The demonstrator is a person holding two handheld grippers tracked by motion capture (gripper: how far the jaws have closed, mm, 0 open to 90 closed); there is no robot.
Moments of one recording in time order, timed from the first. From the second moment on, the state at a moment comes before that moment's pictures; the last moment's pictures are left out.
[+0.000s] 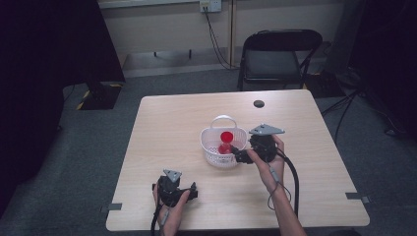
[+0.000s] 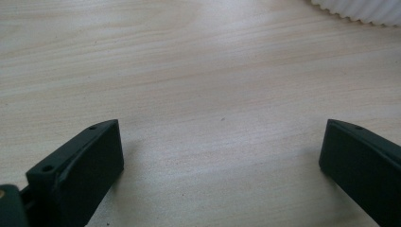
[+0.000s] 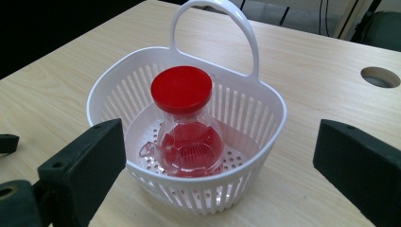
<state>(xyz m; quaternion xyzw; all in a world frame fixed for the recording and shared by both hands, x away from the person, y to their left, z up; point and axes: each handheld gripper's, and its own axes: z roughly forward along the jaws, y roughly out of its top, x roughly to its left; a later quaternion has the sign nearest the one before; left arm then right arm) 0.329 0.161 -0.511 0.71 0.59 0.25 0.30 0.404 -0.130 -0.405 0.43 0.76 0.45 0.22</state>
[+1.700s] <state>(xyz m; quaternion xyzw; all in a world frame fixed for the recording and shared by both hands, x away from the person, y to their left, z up) 0.329 0.158 -0.511 0.70 0.60 0.25 0.30 0.335 -0.182 -0.449 0.49 0.72 0.44 0.21</state>
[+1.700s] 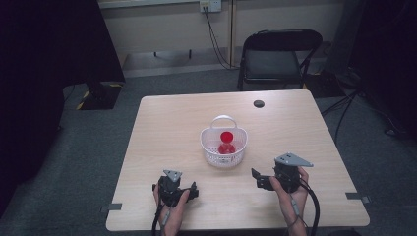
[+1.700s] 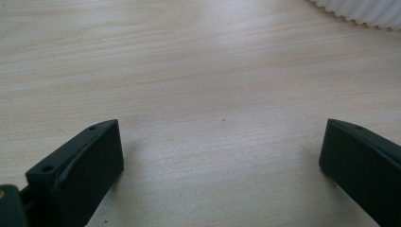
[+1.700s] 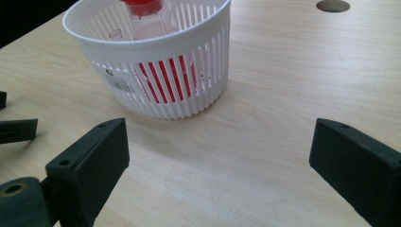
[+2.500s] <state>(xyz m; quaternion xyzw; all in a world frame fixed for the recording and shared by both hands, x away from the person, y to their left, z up) 0.329 0.158 -0.511 0.70 0.60 0.25 0.30 0.317 -0.192 -0.482 0.51 0.72 0.41 0.22</state>
